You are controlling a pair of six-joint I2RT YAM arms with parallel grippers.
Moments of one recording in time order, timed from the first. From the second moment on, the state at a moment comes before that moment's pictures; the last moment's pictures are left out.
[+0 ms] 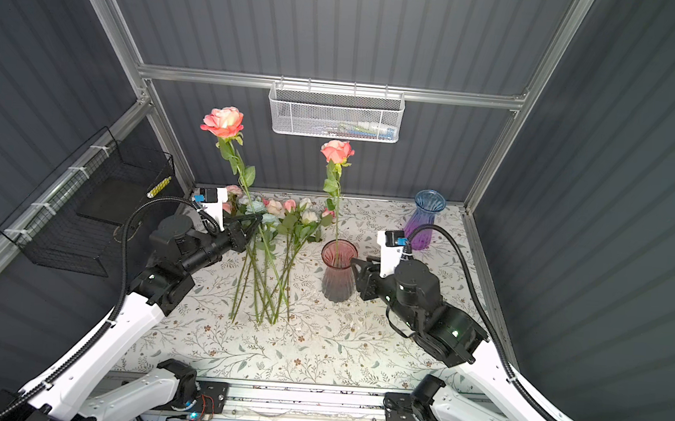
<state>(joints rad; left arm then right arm) -0.37 0.96 0.90 0.02 0.34 -0.50 0.85 0.90 1.05 -0.47 0.19 0.41</state>
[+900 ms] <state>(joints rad) -0.41 0.87 0.77 0.18 0.45 -0.73 1.04 1.55 1.55 -0.46 0.07 0.35</state>
